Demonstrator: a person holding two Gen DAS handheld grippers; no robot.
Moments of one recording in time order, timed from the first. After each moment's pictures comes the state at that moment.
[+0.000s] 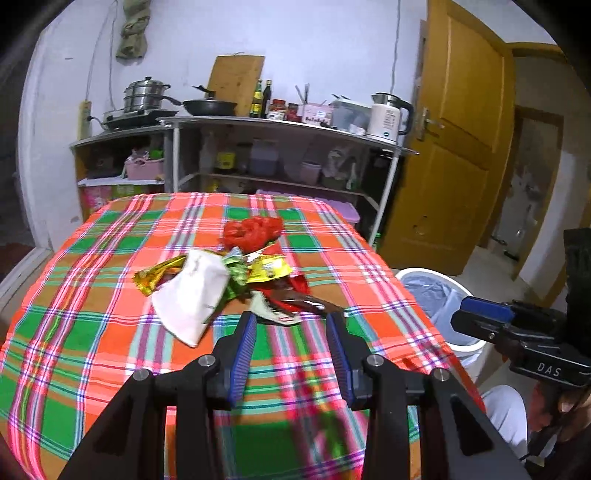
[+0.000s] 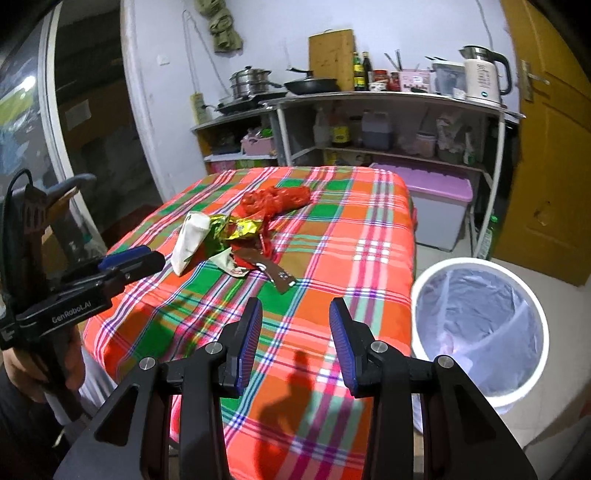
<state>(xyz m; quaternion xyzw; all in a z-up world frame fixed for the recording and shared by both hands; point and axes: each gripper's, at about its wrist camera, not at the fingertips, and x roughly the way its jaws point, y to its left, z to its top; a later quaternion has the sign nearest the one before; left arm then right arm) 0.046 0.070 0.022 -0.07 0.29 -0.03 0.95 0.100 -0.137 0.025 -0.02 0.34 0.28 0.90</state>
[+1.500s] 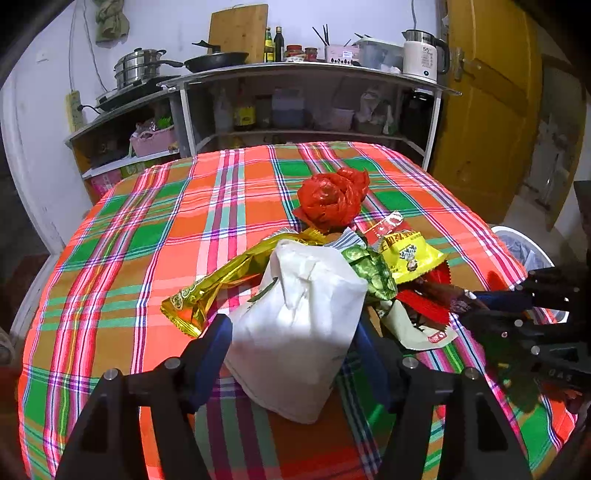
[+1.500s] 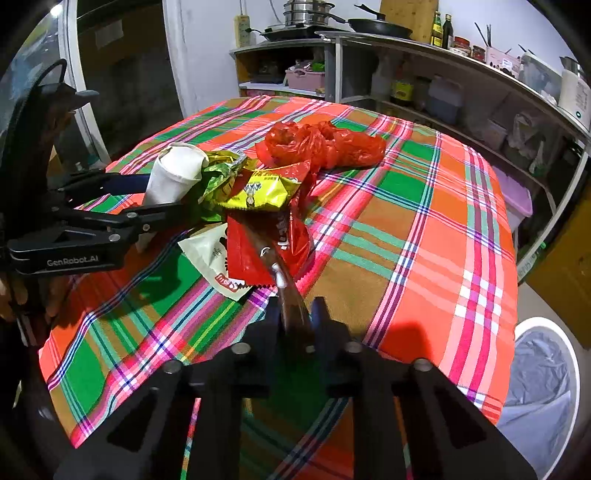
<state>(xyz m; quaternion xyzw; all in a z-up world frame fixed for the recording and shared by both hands) 0.160 0.142 -0.034 0.00 0.39 0.00 0.92 0.201 -0.029 -0.041 -0.13 0.41 0.35 0.83</state>
